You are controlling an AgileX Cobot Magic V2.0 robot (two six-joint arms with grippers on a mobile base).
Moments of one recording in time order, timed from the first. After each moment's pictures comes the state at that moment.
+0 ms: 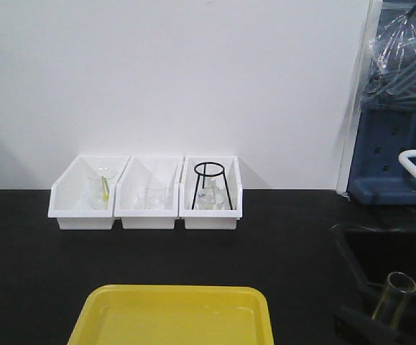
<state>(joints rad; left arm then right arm) -0.27 0.52 -0.51 0.10 0.15 -0.13 0.73 0.72 -0.71 -0.29 0.36 0.21</state>
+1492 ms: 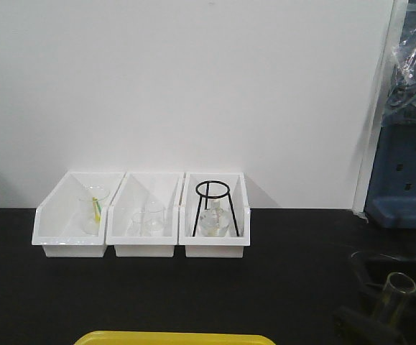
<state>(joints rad) -0.27 0.53 -0.51 0.10 0.15 -0.13 0.73 0.72 -0.71 -0.29 0.36 0.22</state>
